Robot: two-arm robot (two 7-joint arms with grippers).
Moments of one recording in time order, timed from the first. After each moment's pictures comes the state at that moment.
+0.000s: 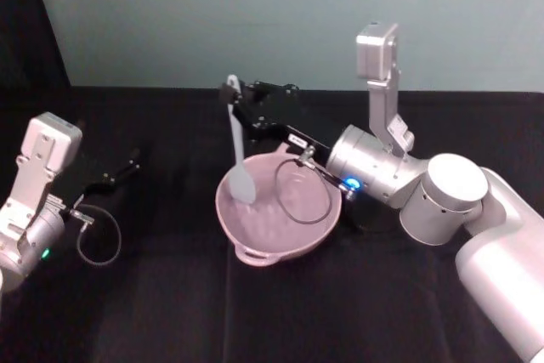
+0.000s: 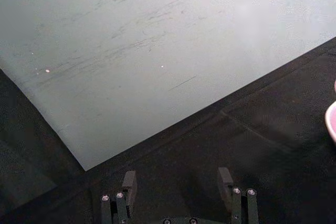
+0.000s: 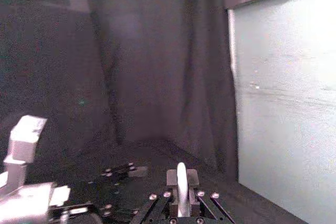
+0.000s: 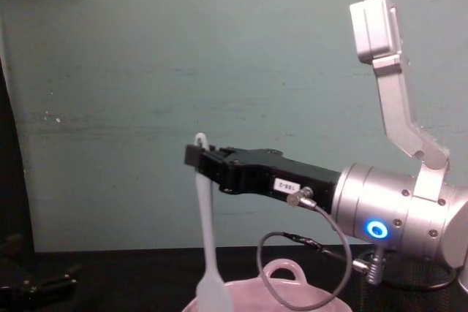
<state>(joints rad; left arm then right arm) -0.20 0.60 0.45 -1.41 -0.25 -0.12 0.03 0.53 0.20 -0.53 -1.18 0.51 -0.12 0.63</state>
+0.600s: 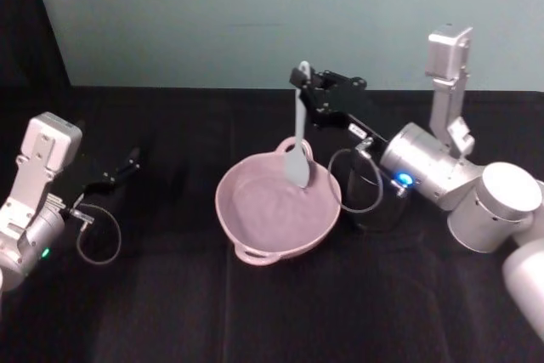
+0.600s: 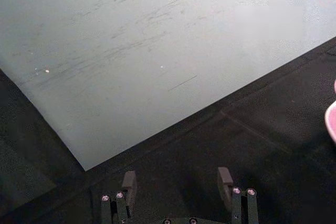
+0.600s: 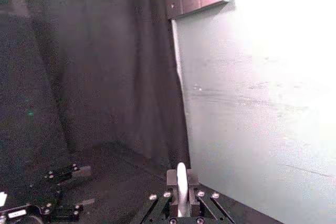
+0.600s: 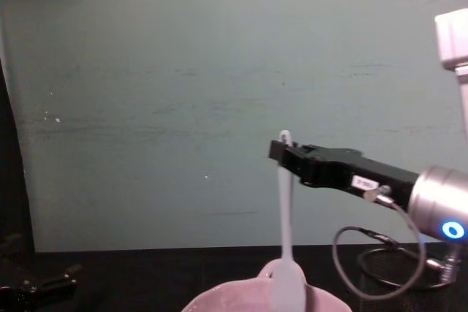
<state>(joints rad) -0.20 0.60 0.45 -1.41 -0.25 -0.12 0.03 0.47 0.27 -0.43 -1.20 0.53 -0.15 0.55</state>
